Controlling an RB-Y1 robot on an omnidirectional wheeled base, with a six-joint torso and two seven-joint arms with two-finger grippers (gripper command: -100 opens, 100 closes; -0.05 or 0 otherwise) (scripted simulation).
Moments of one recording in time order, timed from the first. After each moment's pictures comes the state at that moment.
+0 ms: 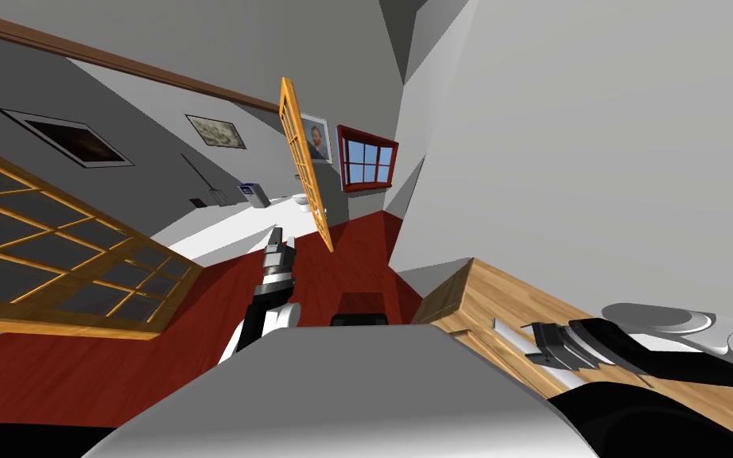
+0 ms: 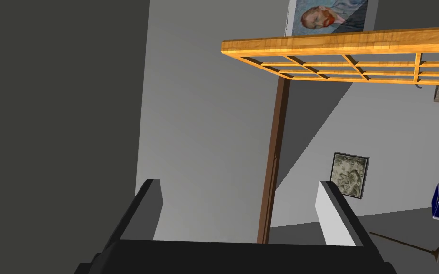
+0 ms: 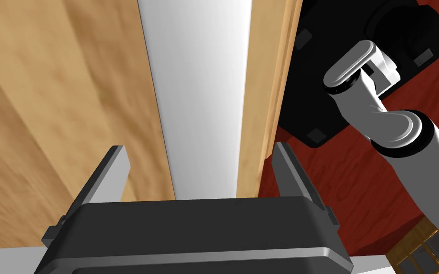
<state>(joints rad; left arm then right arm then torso) 0.54 -0.05 0.00 -2.27 0.01 -0.36 -0.13 0.78 -1.88 0.41 -1.30 0.49 -0.71 0.15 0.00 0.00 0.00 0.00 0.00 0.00</state>
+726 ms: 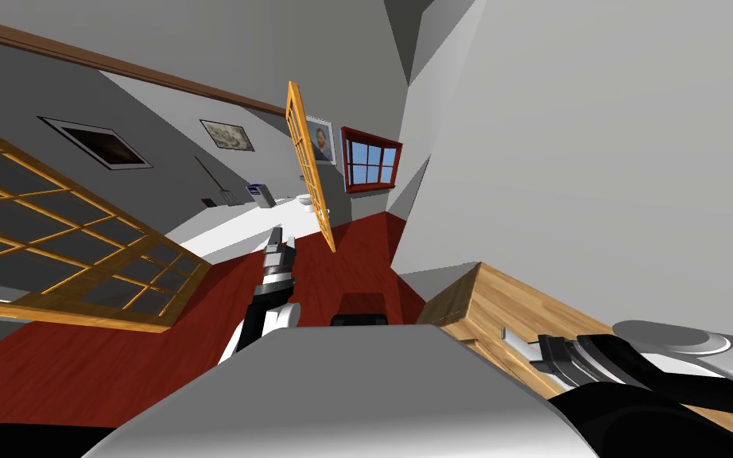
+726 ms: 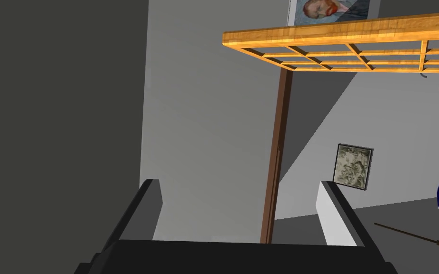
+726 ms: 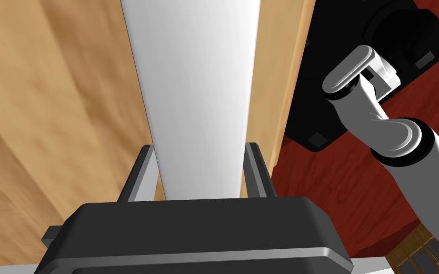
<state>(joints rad) 0.54 -0.05 0.00 -2.27 0.01 -0.36 -0.13 0.80 -1.82 0.44 -1.29 0.50 -0.67 0.18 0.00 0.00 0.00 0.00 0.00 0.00</state>
